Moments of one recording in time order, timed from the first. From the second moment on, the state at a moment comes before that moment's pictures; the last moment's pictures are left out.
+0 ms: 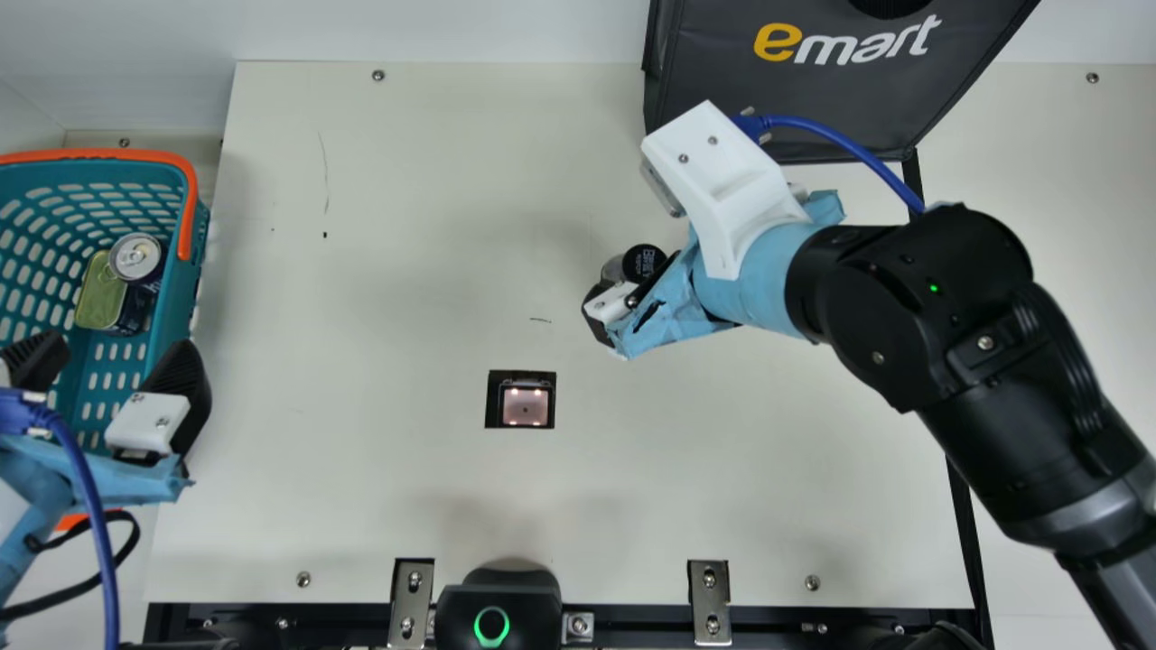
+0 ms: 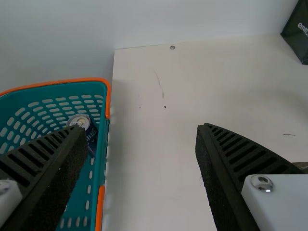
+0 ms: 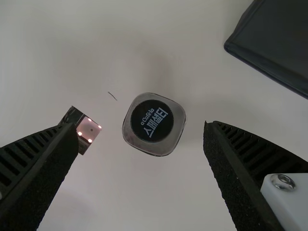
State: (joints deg) left arm 1.2 32.5 -41.5 -5.6 46.9 9.7; right arm 32.8 80.2 -78.1 3.3 58.4 -3.6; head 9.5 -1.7
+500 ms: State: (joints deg) left arm 1.2 32.5 -41.5 -5.6 46.9 9.7; right arm 33.2 83.0 -76.2 2.8 56.5 -4.3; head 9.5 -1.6
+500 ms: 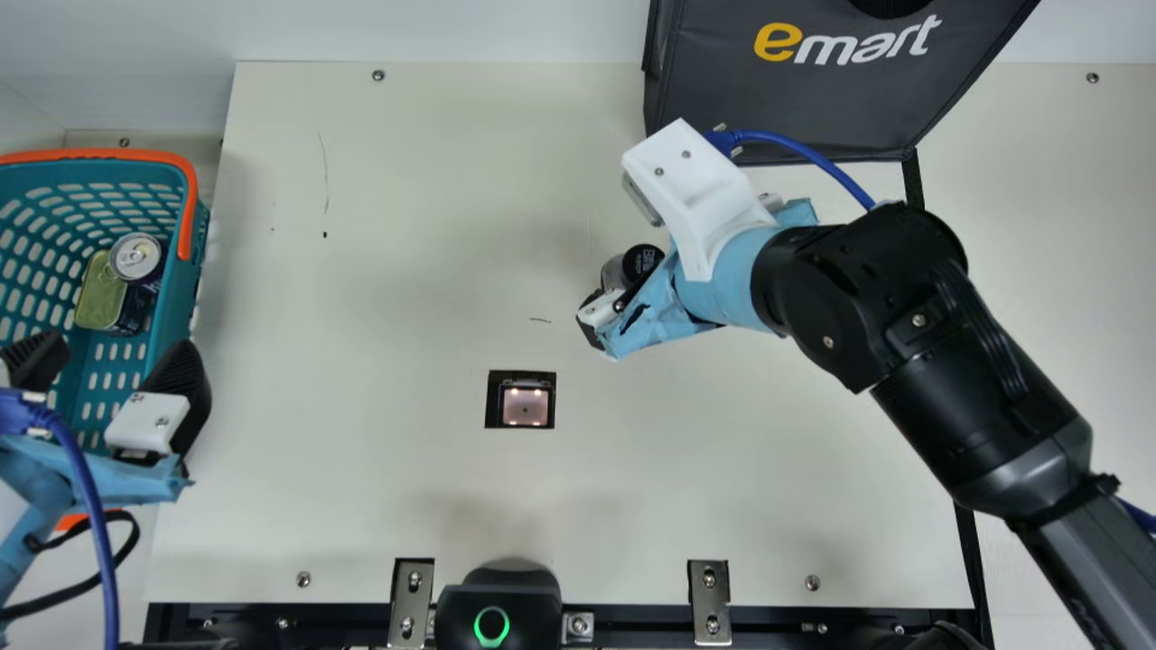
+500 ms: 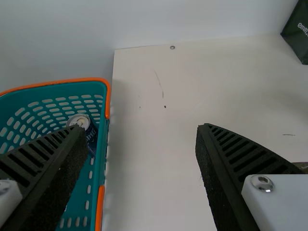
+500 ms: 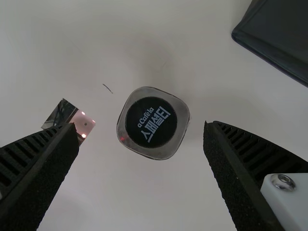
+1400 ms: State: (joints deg) left arm 1.2 32.5 -41.5 -5.6 46.9 9.7; right arm 33.9 86.4 -75.4 2.5 53.9 -4.8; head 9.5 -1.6
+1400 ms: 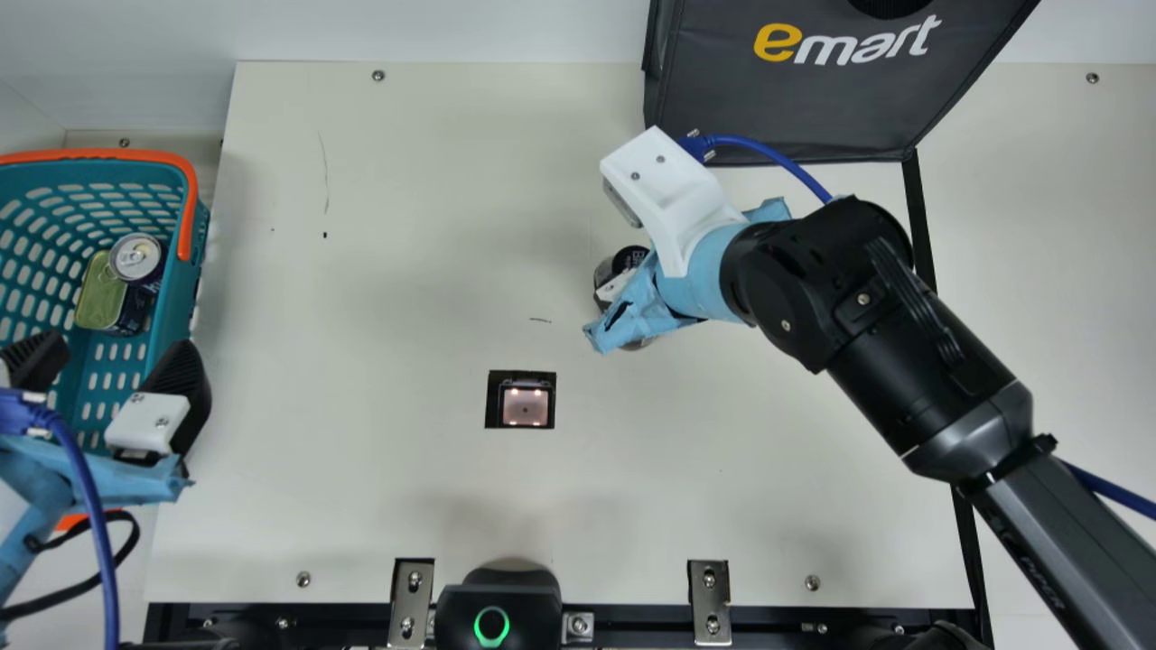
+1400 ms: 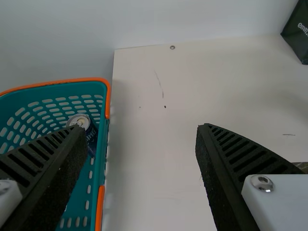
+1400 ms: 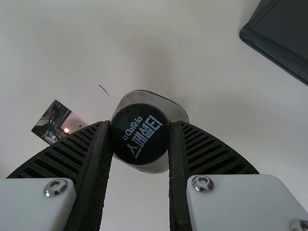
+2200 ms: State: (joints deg) left arm 1.2 32.5 -41.5 -5.6 46.9 9.7; right arm 34.5 85.7 -78.2 1.8 55.3 -3.8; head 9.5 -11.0
